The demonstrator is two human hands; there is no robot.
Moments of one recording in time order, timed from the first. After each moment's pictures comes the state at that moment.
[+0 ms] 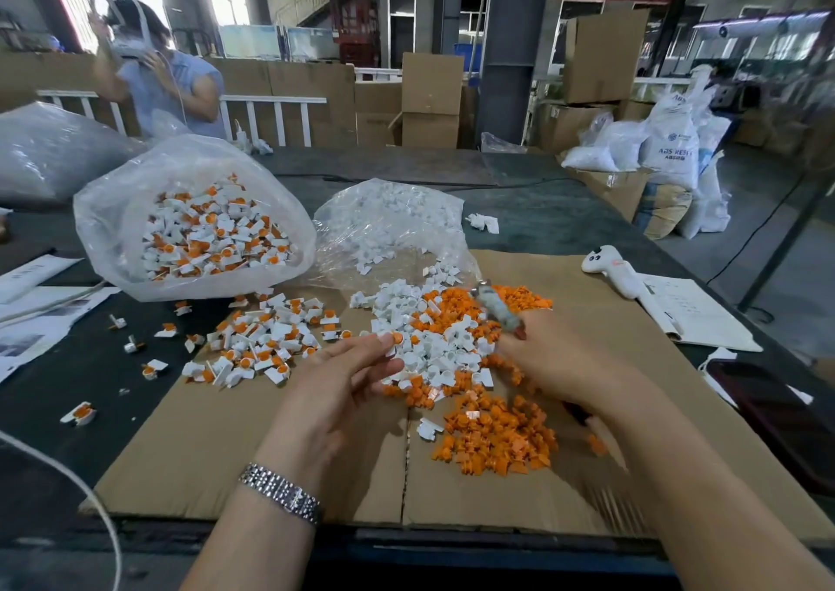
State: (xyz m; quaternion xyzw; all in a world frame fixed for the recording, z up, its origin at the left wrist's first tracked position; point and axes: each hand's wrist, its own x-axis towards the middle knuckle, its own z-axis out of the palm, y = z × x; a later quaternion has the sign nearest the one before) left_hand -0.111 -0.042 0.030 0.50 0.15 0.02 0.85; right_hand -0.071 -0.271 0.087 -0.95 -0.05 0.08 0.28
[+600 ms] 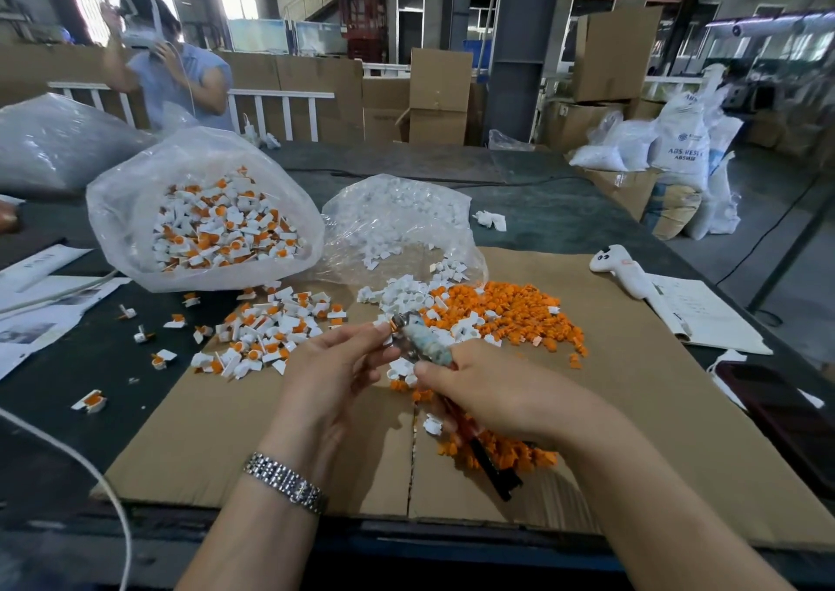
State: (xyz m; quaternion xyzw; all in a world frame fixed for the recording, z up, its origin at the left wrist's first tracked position) left_hand -0.115 -0.041 0.039 0.52 0.14 0.07 0.84; right_hand -0.116 -0.216 0.097 -0.90 -0.17 0.22 0.35
